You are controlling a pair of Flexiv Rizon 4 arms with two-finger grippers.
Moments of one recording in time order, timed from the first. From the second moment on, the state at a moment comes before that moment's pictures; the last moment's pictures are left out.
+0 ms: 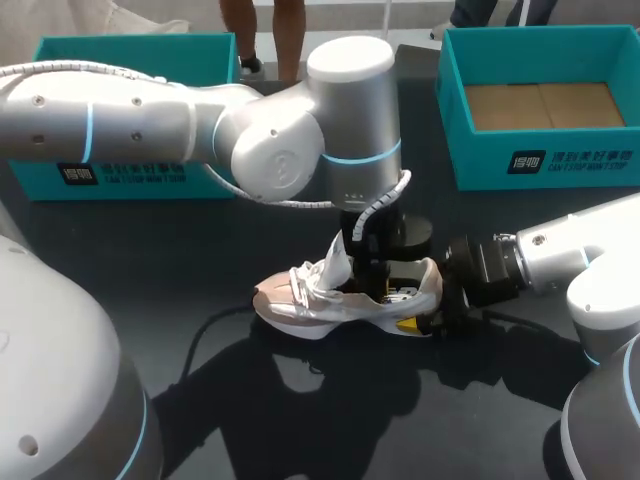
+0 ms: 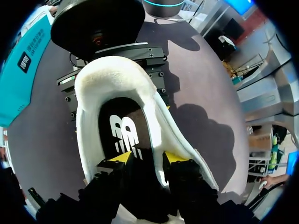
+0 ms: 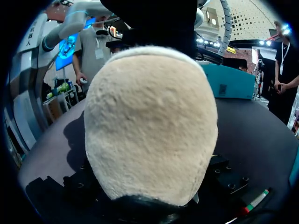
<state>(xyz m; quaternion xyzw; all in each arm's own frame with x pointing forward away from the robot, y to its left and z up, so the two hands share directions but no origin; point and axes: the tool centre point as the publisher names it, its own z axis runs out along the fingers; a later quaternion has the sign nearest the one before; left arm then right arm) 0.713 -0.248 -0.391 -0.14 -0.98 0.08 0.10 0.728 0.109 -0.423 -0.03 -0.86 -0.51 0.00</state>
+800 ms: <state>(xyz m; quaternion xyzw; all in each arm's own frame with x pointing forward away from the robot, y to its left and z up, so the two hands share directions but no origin) 0.709 -0.247 -0.396 -0.15 -0.98 0.08 0.06 0.728 0.109 -0.423 -0.03 -0.86 -0.51 0.00</state>
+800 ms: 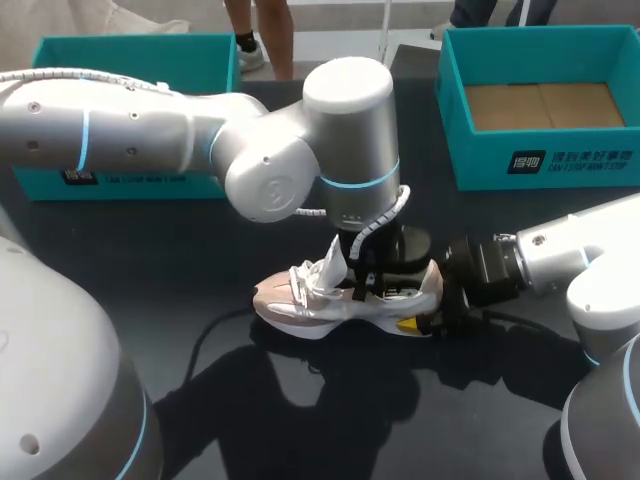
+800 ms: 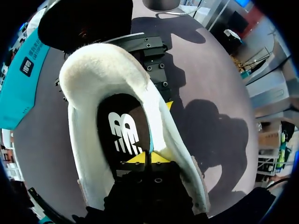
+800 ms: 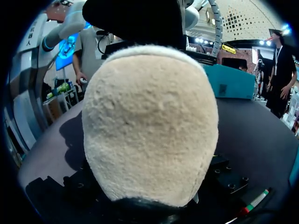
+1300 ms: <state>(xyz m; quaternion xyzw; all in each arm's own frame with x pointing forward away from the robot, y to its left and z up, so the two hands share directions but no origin) 0.701 -0.231 -0.346 -0.14 -0.97 0.09 0.15 0.728 0.109 -0.422 -0.03 -0.86 -0.51 0.00</state>
